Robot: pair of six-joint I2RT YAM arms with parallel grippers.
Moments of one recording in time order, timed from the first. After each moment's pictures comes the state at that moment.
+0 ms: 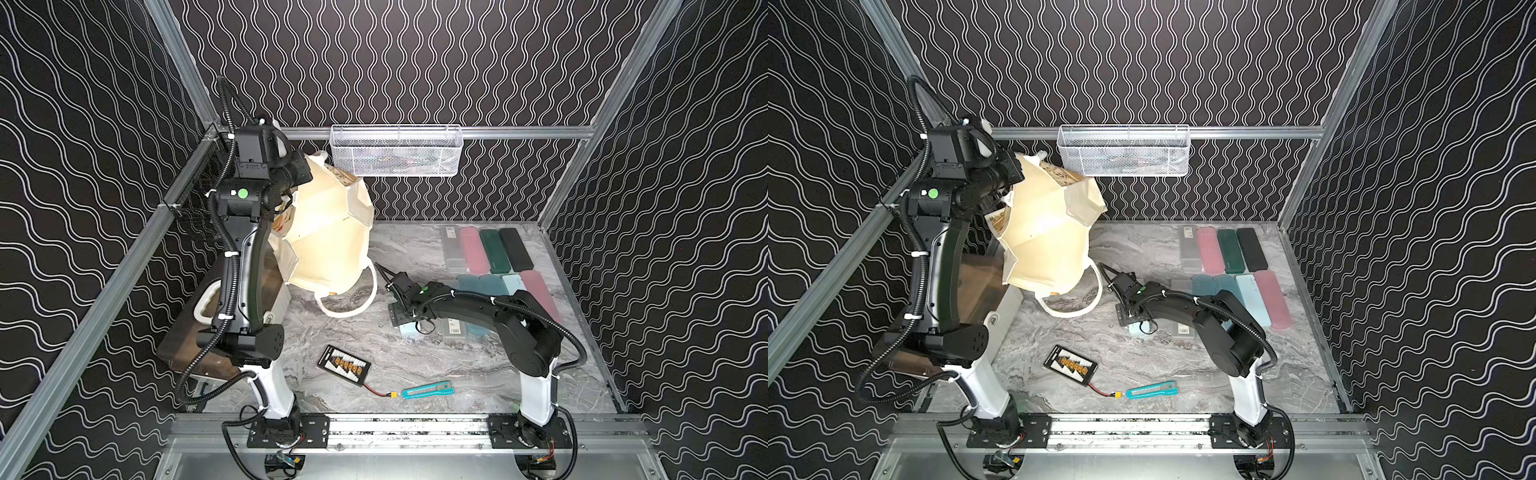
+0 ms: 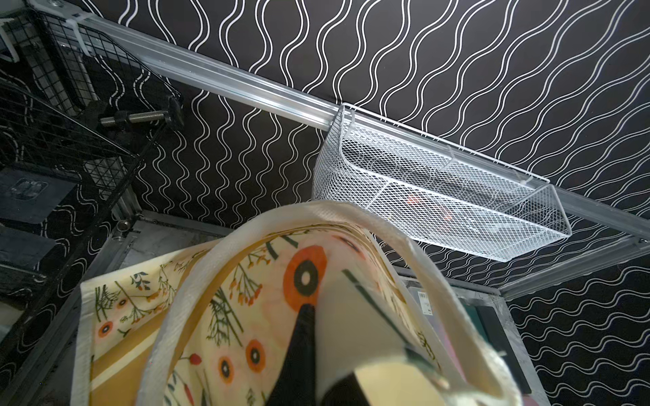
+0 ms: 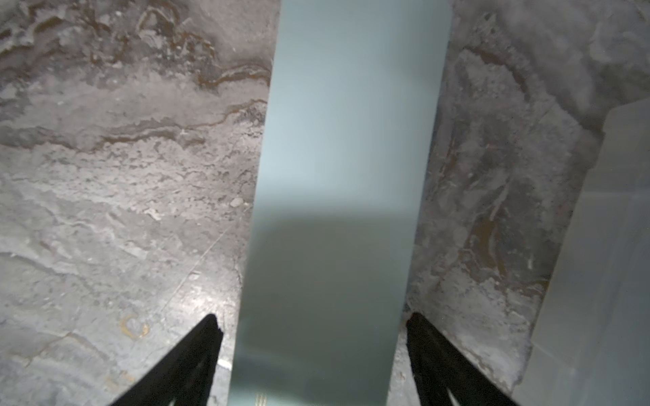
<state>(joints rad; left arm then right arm) 0.01 1.83 2.46 -0.98 0.03 -0.37 0.84 1.98 1.35 -0.57 0.26 0.50</state>
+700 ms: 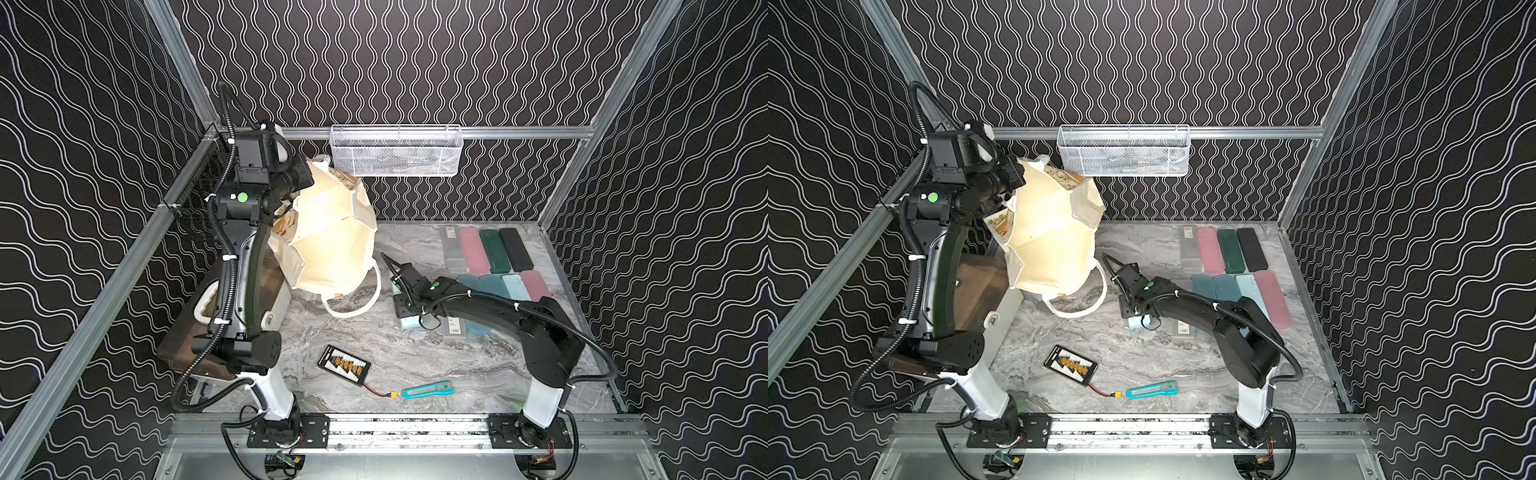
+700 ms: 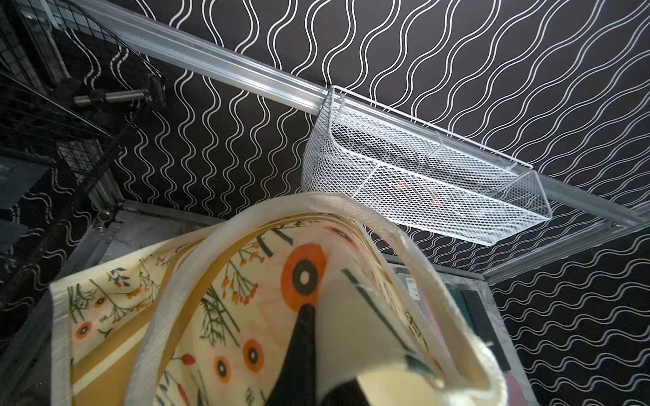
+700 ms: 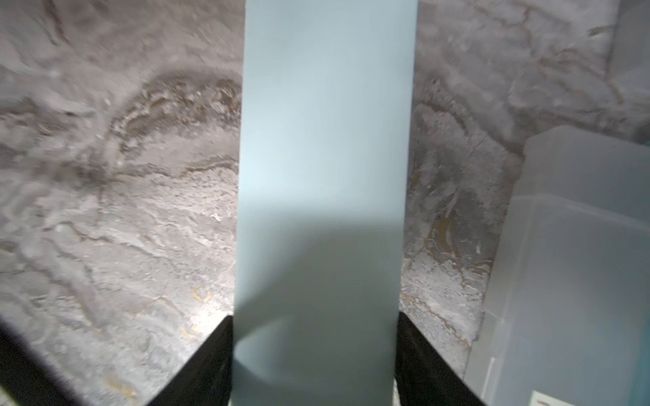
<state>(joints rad) 0.01 1.74 2.32 -0.94 0.10 -0.40 0.84 1.80 1.33 -0.58 0.24 0.52</state>
